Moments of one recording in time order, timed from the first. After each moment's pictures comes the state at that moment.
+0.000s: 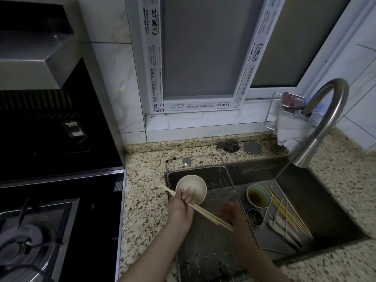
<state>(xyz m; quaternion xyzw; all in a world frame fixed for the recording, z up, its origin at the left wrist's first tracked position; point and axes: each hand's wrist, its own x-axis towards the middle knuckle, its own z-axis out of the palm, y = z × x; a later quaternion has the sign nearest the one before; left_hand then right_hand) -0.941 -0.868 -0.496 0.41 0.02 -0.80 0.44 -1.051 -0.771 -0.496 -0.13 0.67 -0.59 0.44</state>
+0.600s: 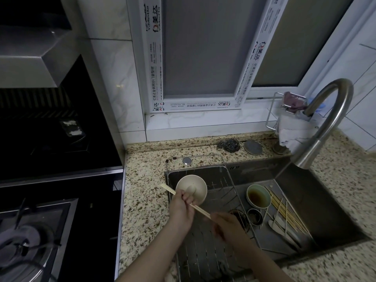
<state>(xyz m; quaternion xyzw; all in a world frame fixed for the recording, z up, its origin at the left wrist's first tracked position) -0.944 -0.872 -0.499 0.42 -0.01 -0.80 0.44 -1.050 -0.769 -0.489 -0.31 0.69 -0.39 0.53</state>
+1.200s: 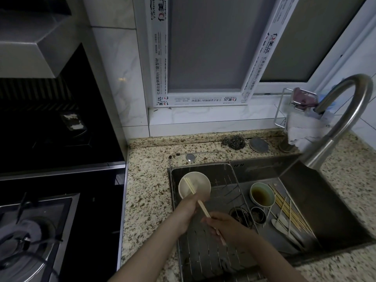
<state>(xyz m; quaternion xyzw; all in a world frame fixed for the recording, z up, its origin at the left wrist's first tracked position) -0.935 -0.874 -0.518 0.50 -0.36 -0.77 0.17 -1.051 -0.791 -0.493 -0.34 0.63 -0.24 0.65</state>
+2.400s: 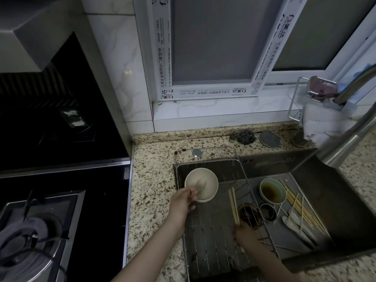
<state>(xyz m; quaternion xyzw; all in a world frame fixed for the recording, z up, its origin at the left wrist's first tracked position) -0.914 -0.877 -0.513 0.56 -0.33 -0.69 0.31 -1.088 -0.779 -0.600 -0.19 0.84 -0.20 0.47</state>
